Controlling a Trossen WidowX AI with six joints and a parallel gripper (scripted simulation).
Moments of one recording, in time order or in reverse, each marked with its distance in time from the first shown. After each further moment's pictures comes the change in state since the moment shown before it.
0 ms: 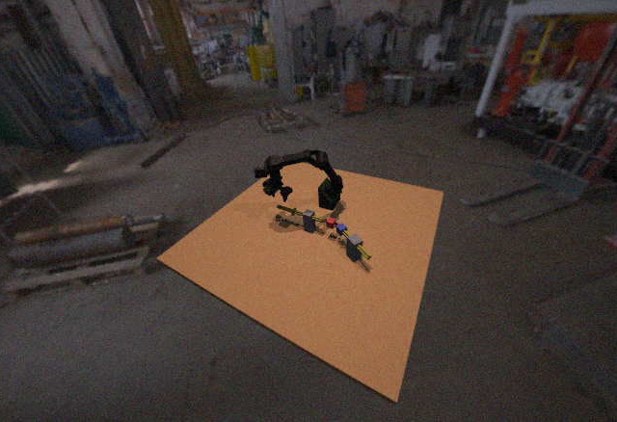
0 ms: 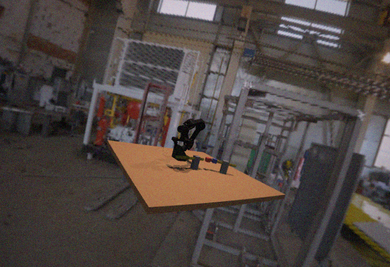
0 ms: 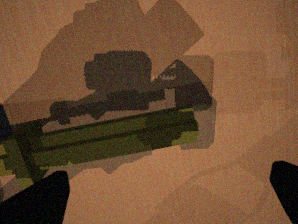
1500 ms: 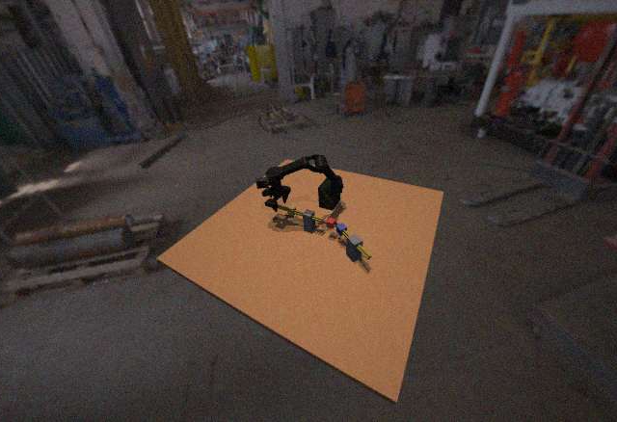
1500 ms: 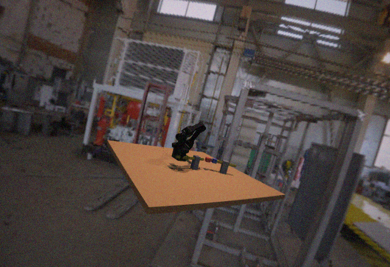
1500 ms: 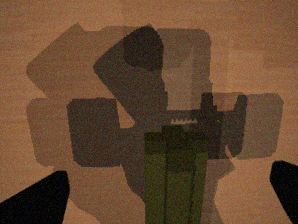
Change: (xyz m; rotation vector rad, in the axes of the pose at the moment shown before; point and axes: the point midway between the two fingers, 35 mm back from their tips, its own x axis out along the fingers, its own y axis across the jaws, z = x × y) arm 0.062 -0.003 0.000 1.384 0.017 -0.012
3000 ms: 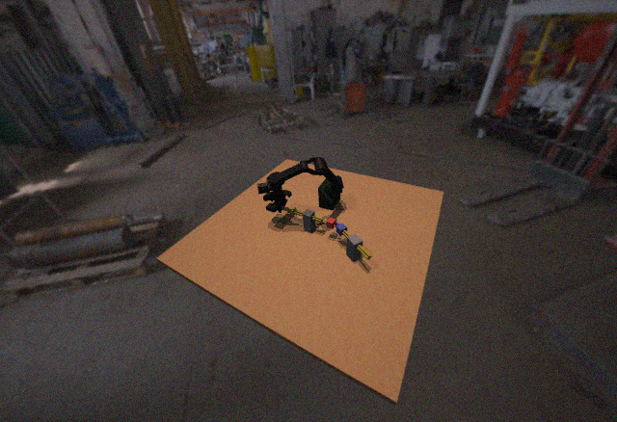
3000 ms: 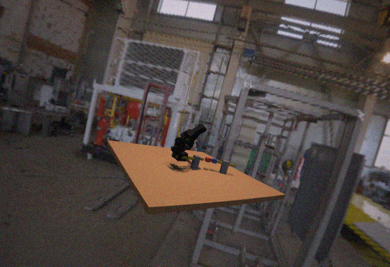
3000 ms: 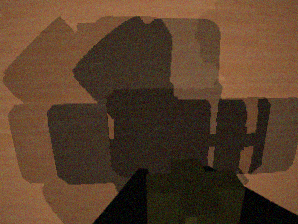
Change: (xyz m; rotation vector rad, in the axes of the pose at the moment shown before) arm 0.032 0.000 -0.001 0.015 0.004 -0.001
